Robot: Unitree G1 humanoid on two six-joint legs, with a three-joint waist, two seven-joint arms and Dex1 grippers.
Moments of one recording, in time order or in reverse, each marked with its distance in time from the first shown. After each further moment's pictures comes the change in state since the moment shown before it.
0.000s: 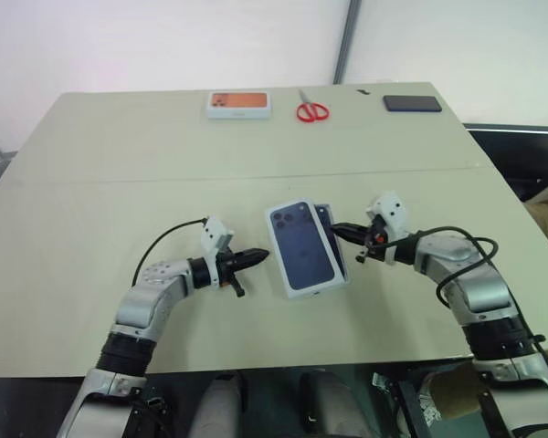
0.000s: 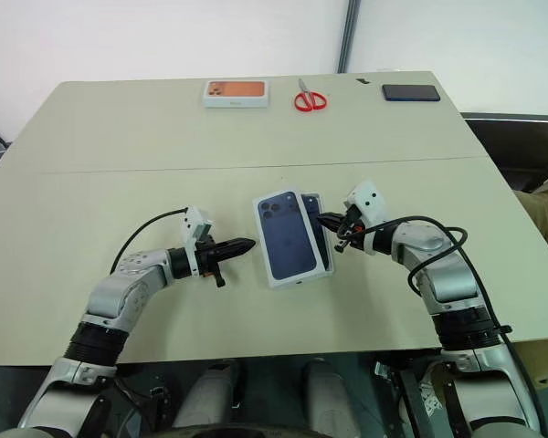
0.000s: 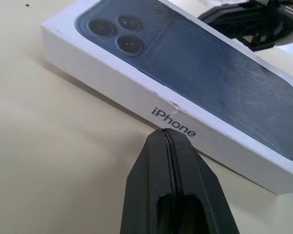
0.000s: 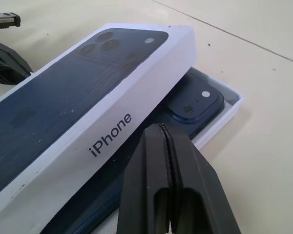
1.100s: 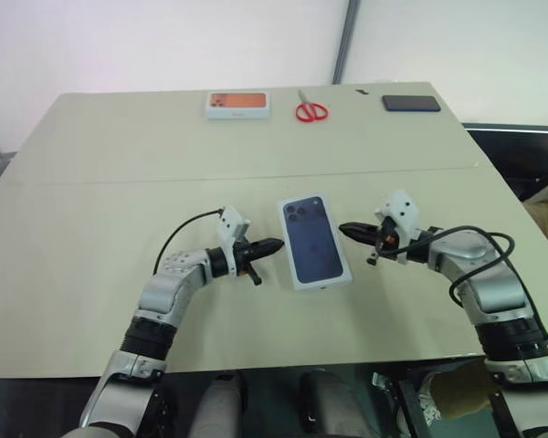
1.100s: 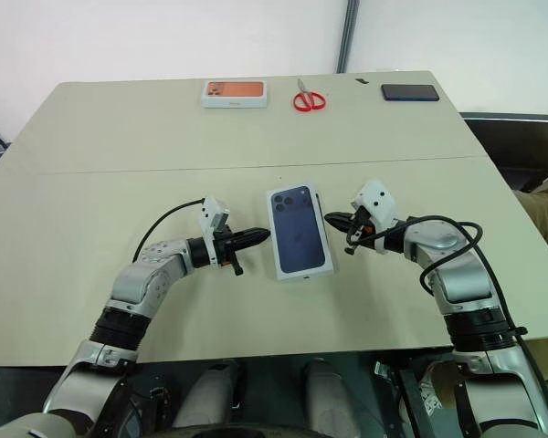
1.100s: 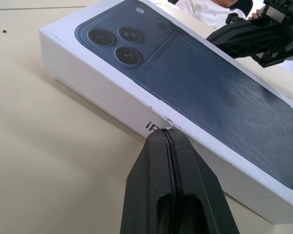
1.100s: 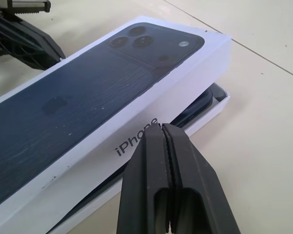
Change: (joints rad) left arm -0.100 -0.085 -0.011 0.100 0.030 -0.031 0.027; right arm 0.010 -0.040 -0.026 -0.024 -0.051 -0.033 0.056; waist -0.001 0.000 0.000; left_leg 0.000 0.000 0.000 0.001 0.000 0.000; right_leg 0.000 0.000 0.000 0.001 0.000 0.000
